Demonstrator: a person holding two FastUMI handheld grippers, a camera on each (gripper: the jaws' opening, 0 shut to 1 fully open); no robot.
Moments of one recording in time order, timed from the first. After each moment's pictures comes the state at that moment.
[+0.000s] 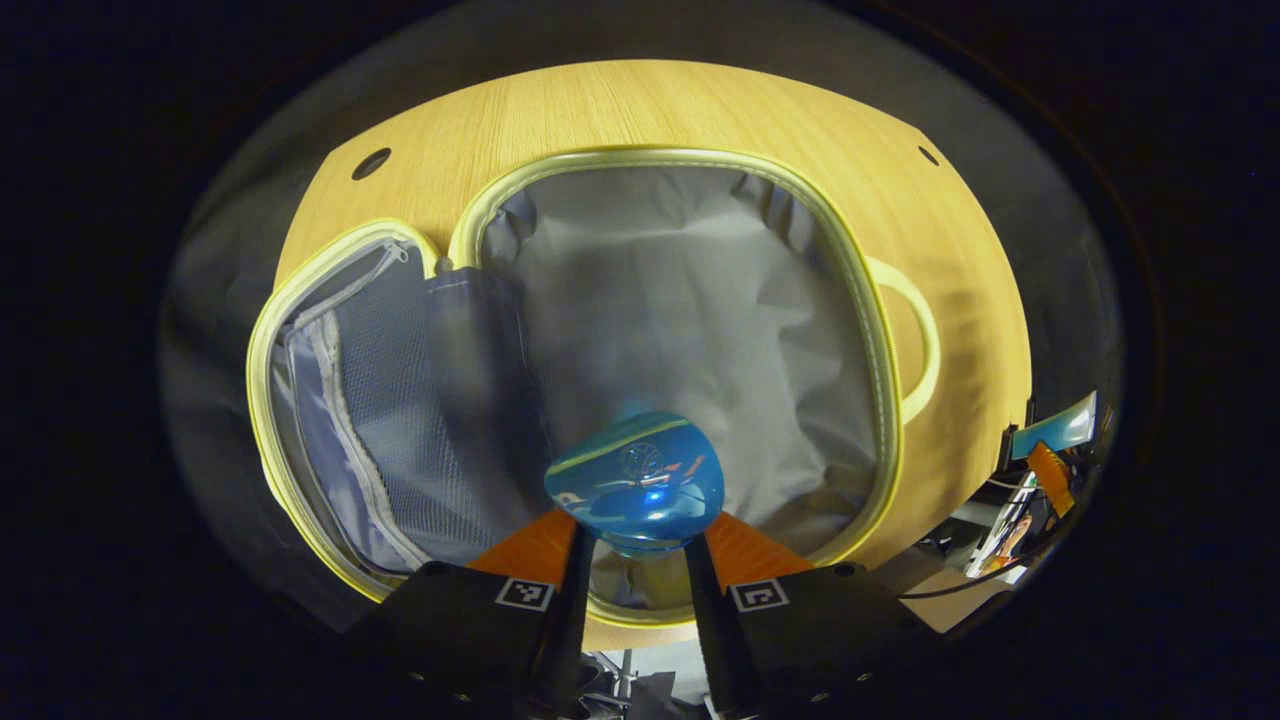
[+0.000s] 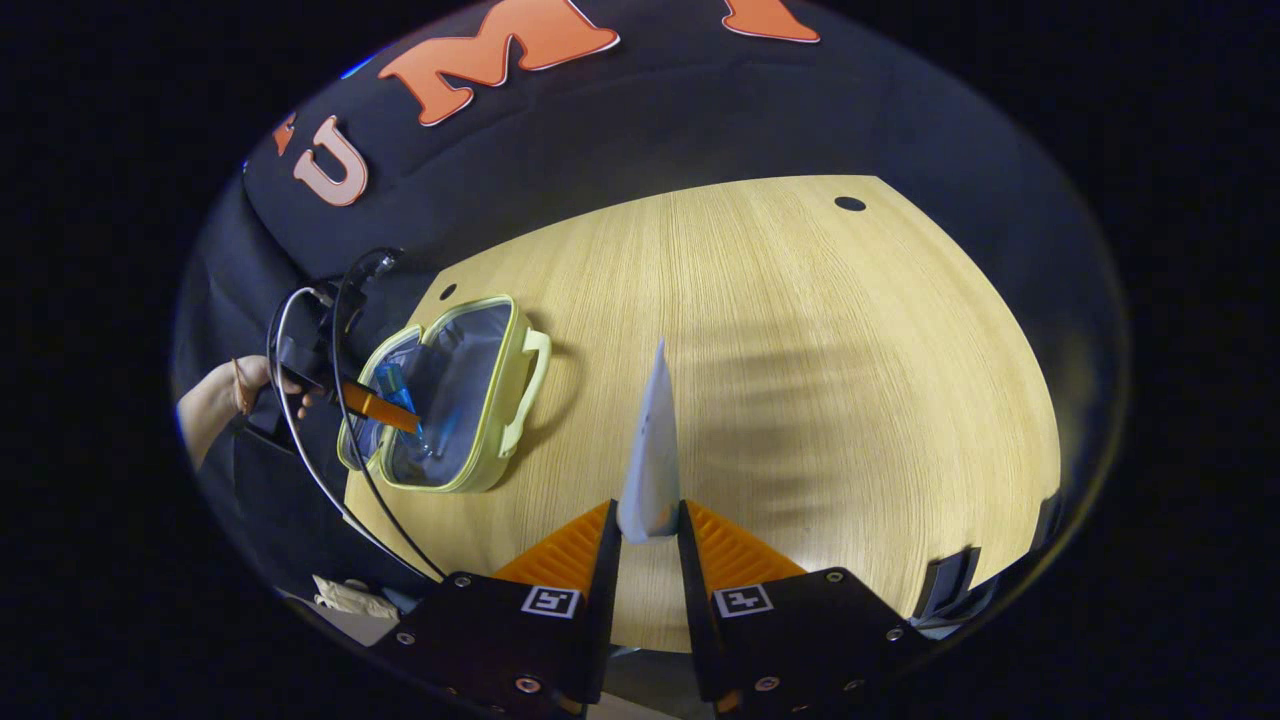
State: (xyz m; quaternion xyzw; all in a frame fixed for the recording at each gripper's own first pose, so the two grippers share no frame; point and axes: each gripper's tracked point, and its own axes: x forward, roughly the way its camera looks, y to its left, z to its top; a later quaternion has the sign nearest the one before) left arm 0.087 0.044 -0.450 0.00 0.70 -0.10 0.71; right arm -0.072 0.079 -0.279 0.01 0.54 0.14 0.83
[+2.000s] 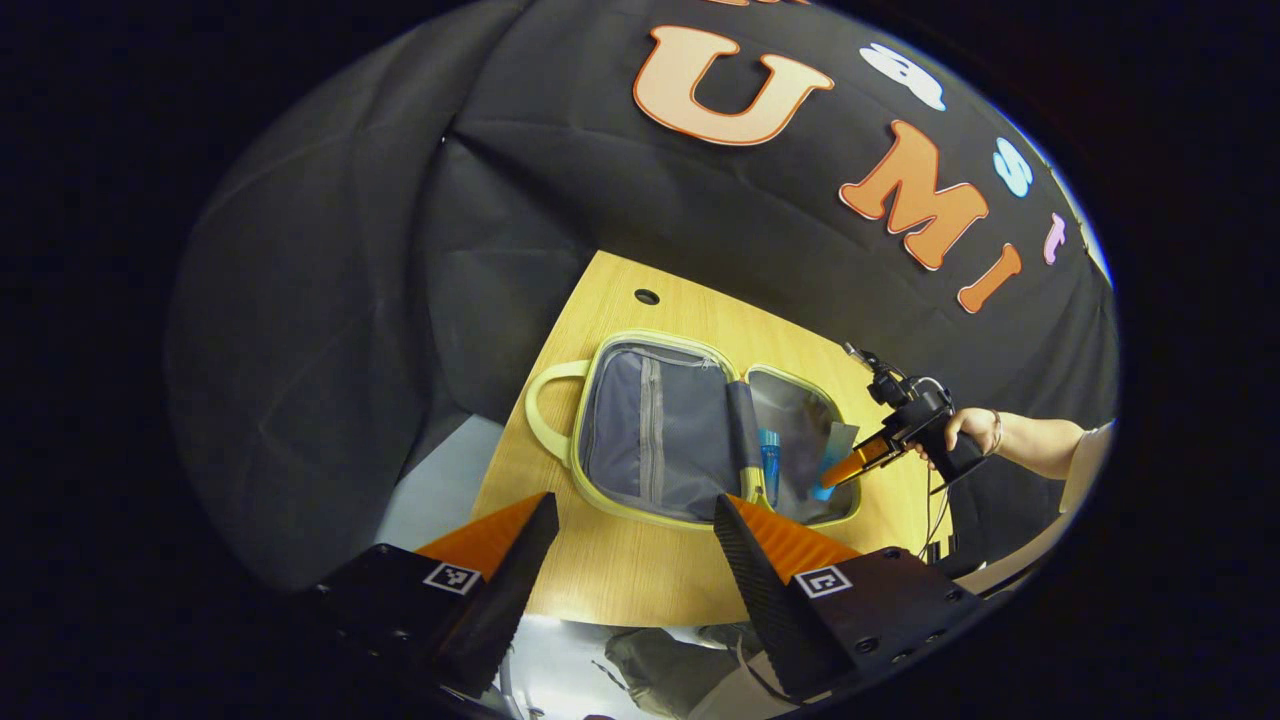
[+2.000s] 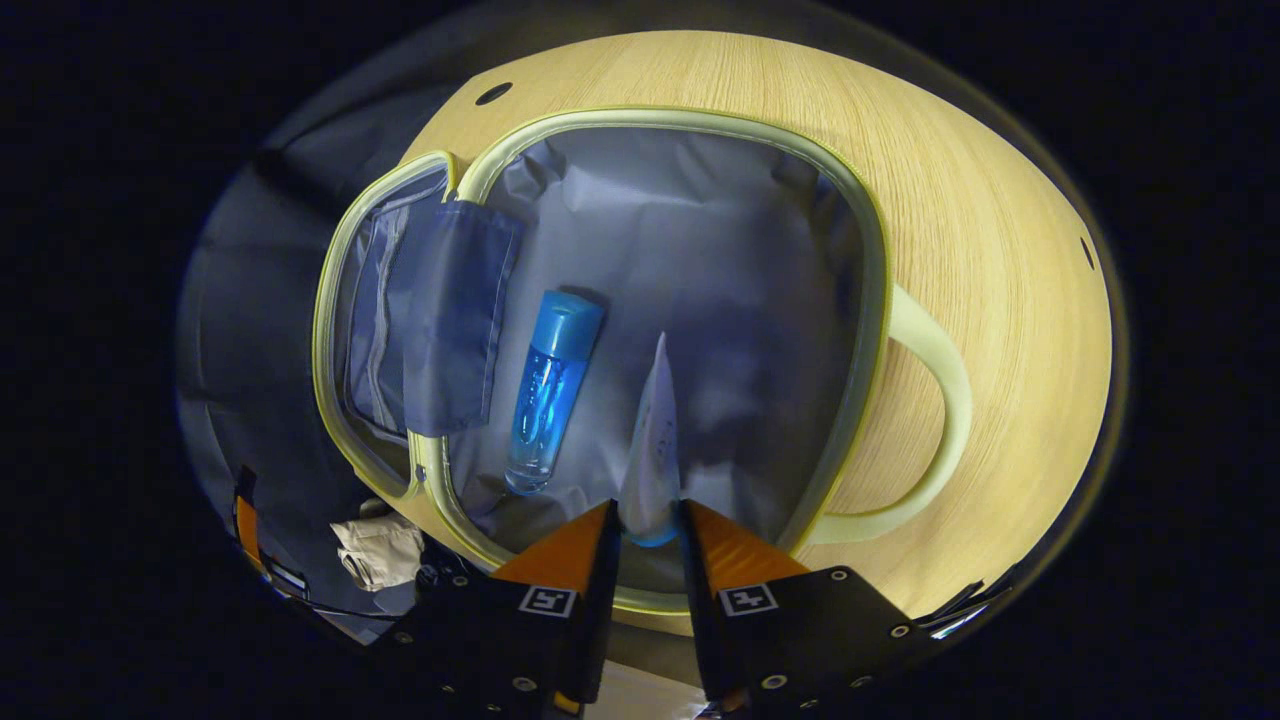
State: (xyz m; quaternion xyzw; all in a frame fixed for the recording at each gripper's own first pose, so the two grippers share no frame) left arm -0.094 0.315 -0.285 -0.20 0.39 0.01 0.90; right arm -0.017 0.323 -0.415 -0.13 0.77 0.18 0.59
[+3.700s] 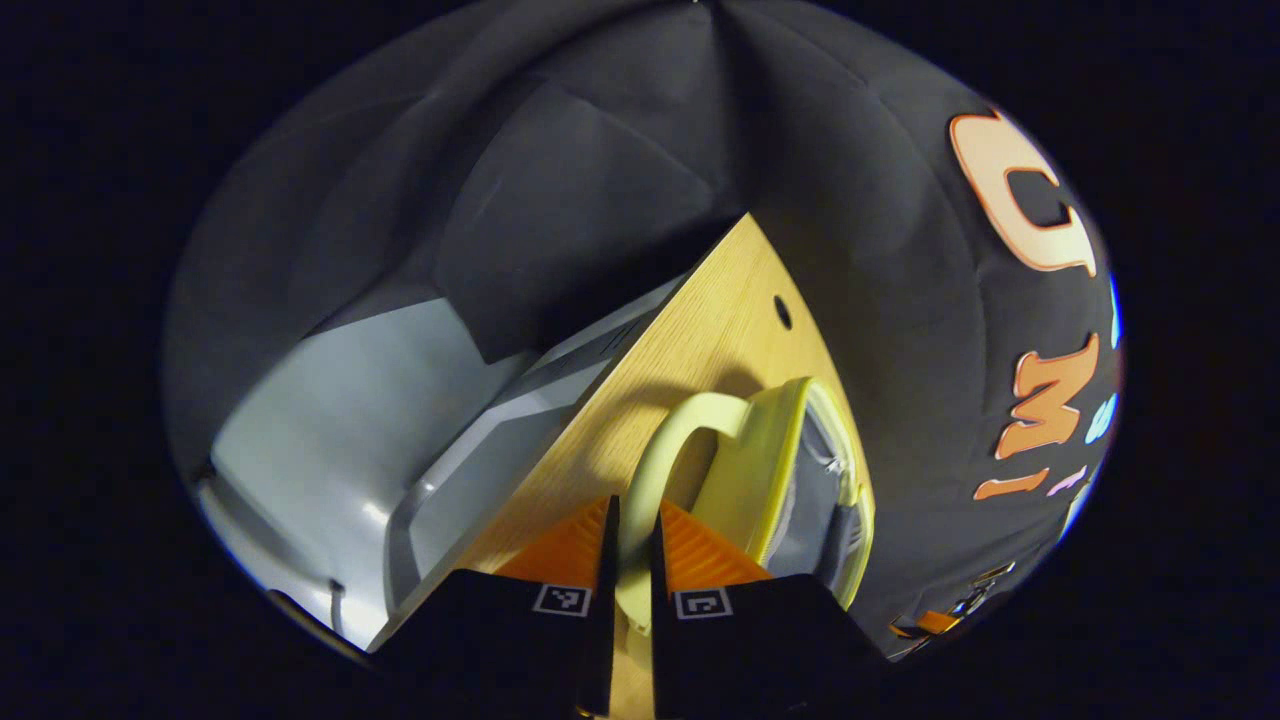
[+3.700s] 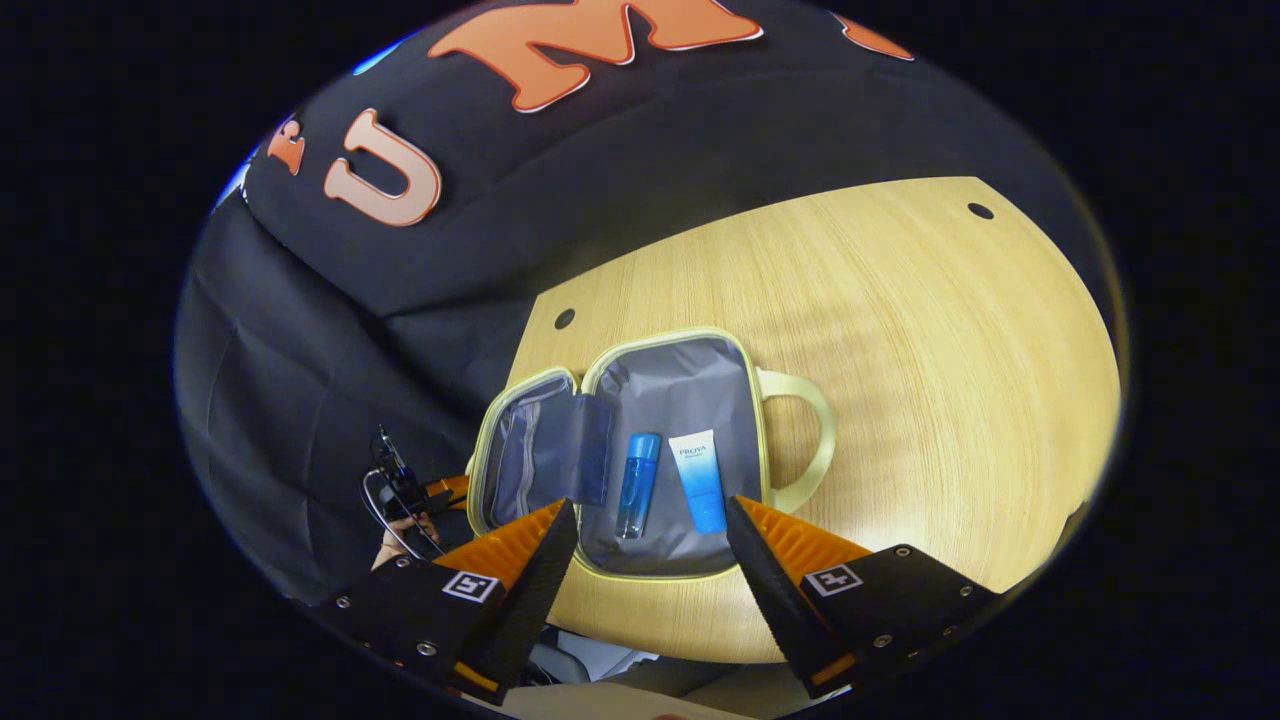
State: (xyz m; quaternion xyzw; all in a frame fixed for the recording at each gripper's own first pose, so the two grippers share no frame) left arm 0.068 0.389 -0.511 -0.46 0.41 0.09 0.78; right arm 0.002 0.310 -0.269 0.10 0.53 0.19 0.82
